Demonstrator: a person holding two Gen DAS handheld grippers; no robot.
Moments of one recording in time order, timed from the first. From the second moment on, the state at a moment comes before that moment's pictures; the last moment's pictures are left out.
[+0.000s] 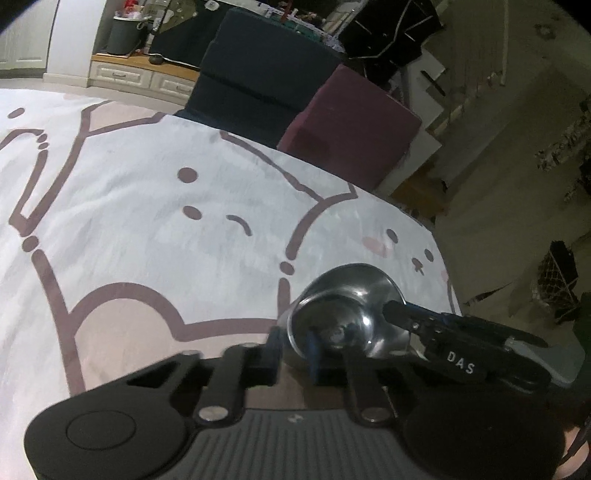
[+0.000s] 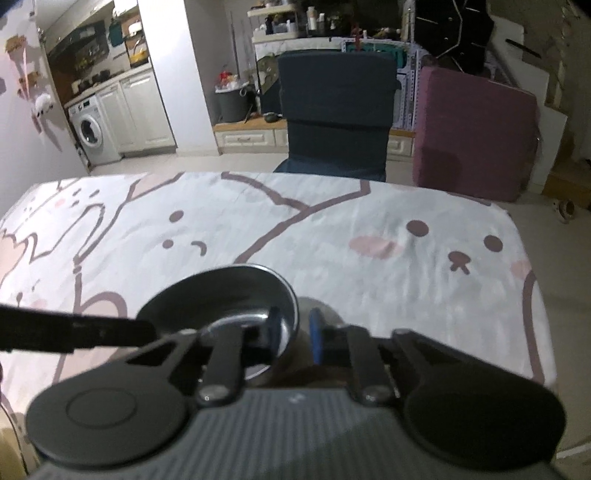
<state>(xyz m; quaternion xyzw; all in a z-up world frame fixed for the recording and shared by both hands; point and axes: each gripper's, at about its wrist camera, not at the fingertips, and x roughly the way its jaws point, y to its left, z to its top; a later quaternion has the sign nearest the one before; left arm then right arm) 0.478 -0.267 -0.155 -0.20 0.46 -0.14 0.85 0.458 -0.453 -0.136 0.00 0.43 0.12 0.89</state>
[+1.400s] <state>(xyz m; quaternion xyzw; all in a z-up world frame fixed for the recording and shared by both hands) 0.298 0.006 -0.027 -0.14 0.41 -0.10 0.89 0.303 -0.170 -0.015 0.01 0.42 0.16 0.89</state>
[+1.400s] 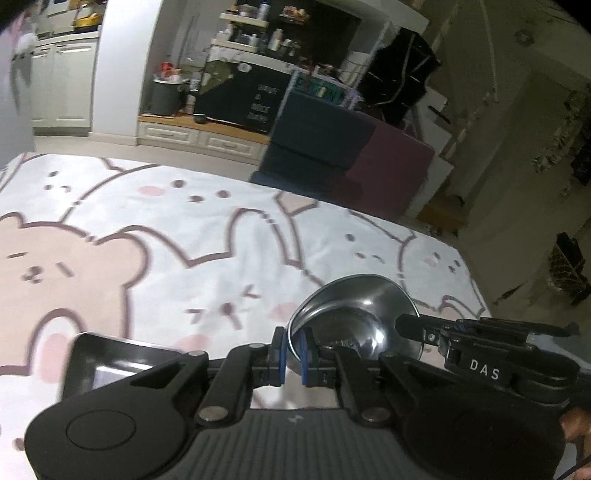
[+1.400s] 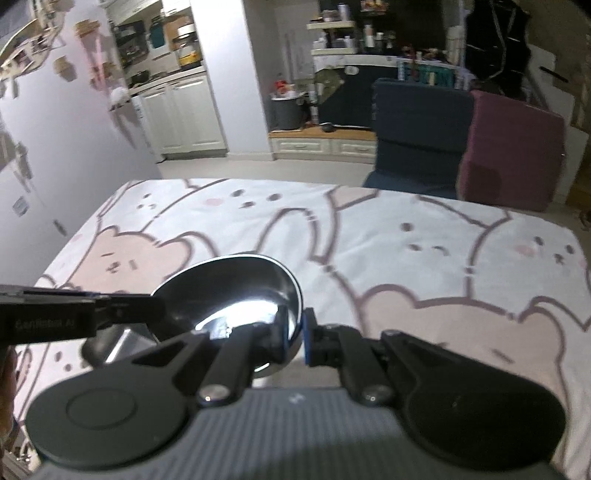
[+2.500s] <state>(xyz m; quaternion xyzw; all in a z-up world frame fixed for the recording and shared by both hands) 0.280 0.142 -0.111 -0.16 0.50 -0.01 0.85 0.321 0.017 -0.100 -0.03 0.50 0.24 0.83</state>
